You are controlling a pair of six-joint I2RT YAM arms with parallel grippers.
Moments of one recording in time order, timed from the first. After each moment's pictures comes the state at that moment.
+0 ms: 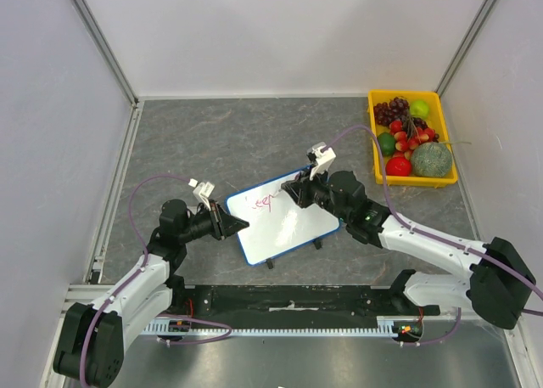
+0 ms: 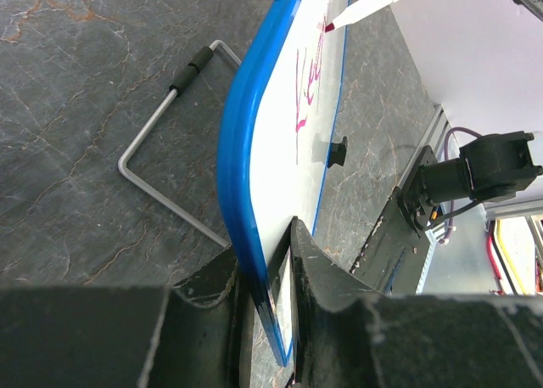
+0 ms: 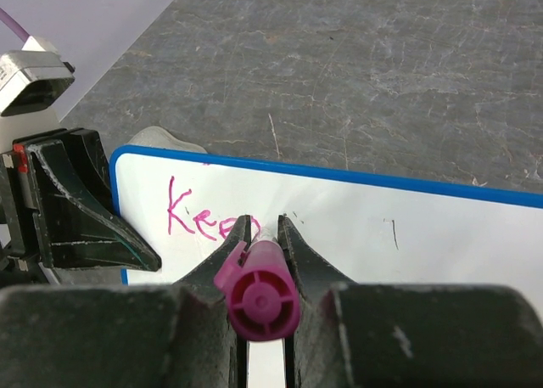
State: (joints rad) left arm -0.26 0.82 0.16 0.32 0.72 -0.54; right arm 0.84 1.19 0.70 0.29 0.06 0.34
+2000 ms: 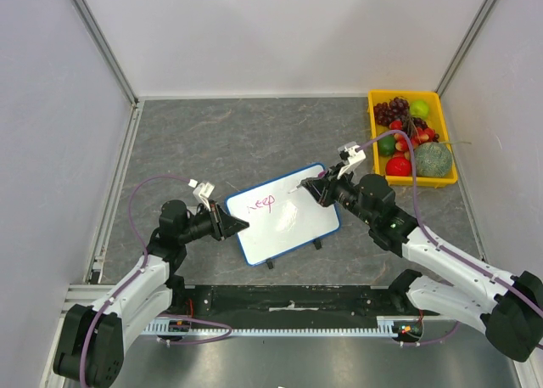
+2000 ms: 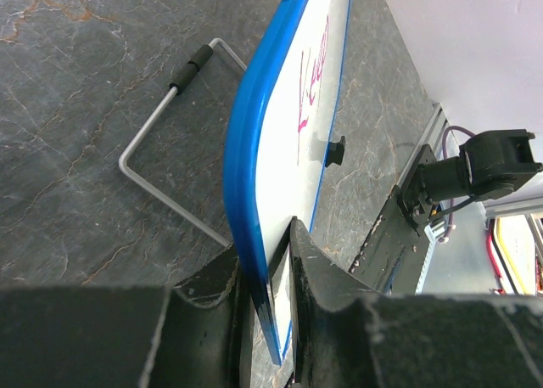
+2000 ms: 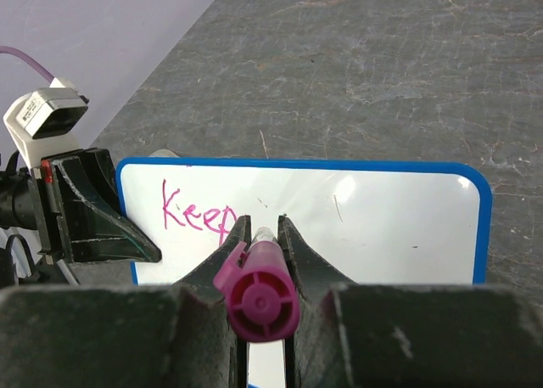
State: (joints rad) left arm -0.26 0.81 0.15 0.32 0.72 -0.54; right arm 0.70 0.97 0.59 0.25 -0.05 0.41
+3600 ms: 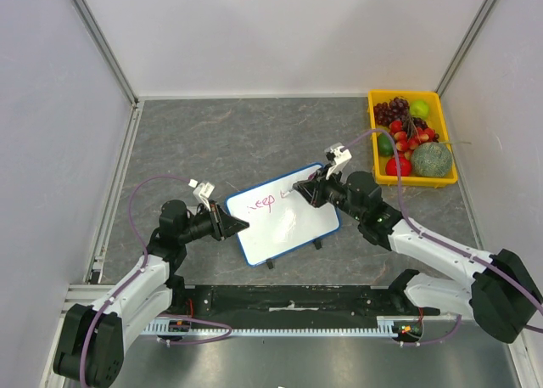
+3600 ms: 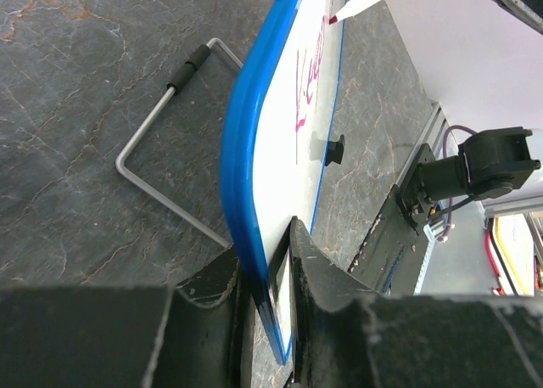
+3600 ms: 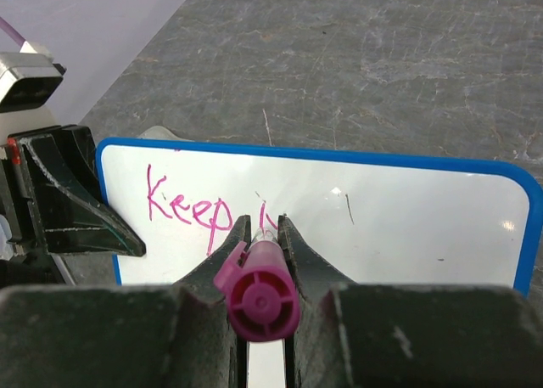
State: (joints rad) left arm -0.26 0.81 0.15 0.32 0.73 -0.54; right arm 0.70 1.12 0.59 0.36 -0.09 0.39
